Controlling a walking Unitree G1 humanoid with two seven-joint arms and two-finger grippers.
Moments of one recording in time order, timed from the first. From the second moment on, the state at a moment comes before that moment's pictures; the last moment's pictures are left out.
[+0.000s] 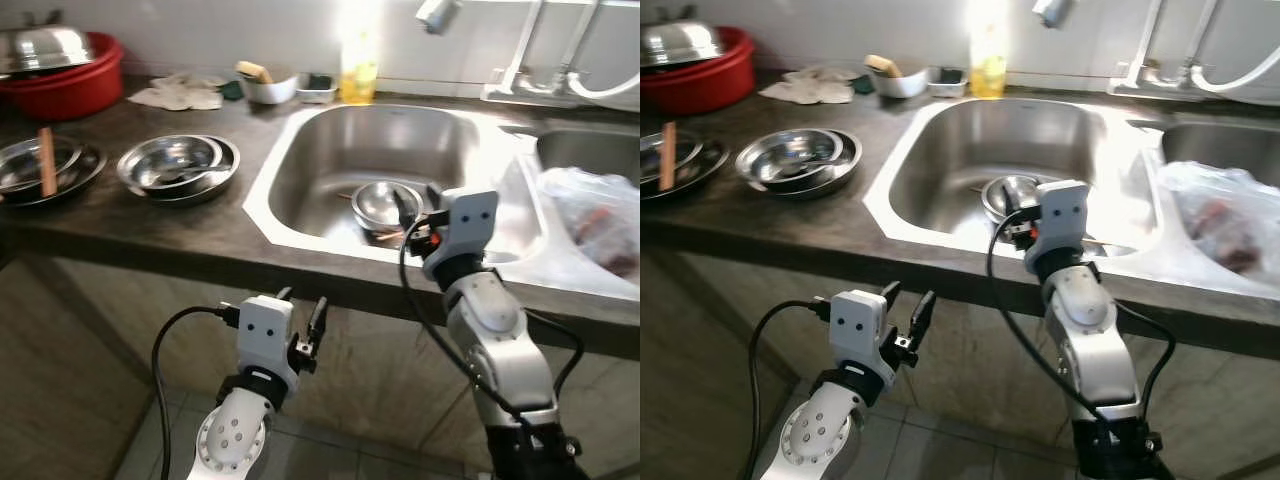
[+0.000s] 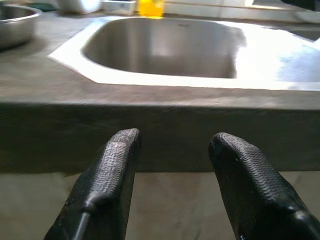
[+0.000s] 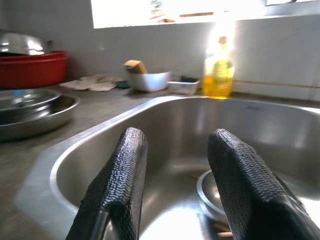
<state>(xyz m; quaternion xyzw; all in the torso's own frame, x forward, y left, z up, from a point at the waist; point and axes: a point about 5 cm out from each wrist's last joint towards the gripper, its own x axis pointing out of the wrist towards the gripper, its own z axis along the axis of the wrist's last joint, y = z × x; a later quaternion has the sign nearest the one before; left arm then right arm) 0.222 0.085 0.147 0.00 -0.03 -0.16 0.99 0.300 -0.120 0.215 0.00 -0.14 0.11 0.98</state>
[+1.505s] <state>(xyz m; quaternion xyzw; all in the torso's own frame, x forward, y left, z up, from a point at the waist) 0.224 0.083 0.143 0.00 -0.04 -0.16 0.99 0.294 -0.105 0.202 0.02 -0.11 0.15 0.98</state>
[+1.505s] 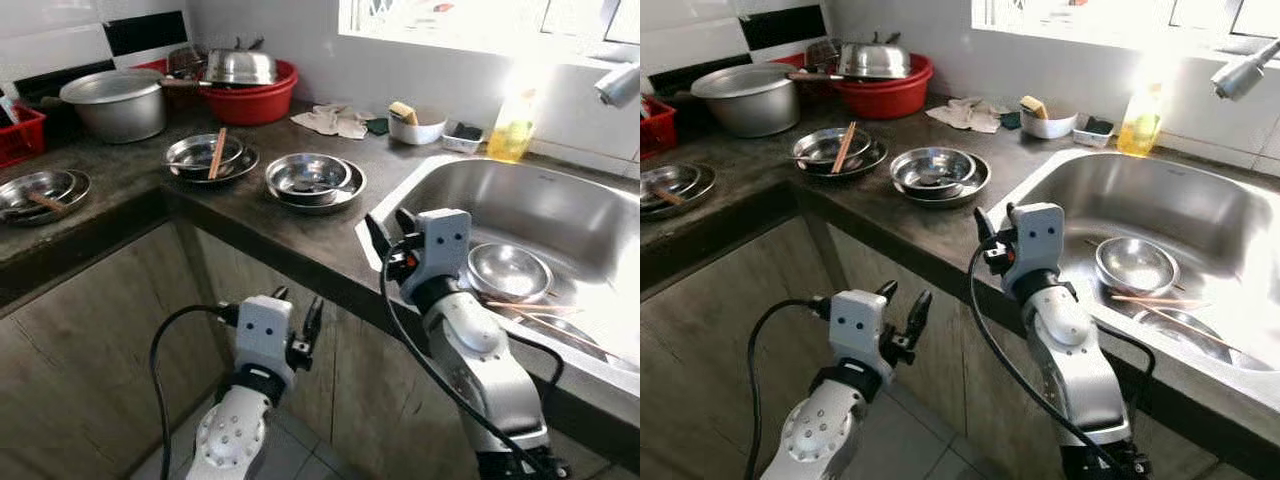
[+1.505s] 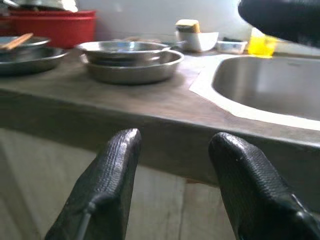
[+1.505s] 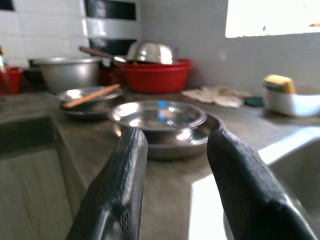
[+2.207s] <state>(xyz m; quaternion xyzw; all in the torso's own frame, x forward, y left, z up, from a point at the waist) 0.222 0.087 0.136 0.00 -0.02 -0.16 0.99 0.313 -0.101 0.223 0.03 -0.13 0.12 0.98</state>
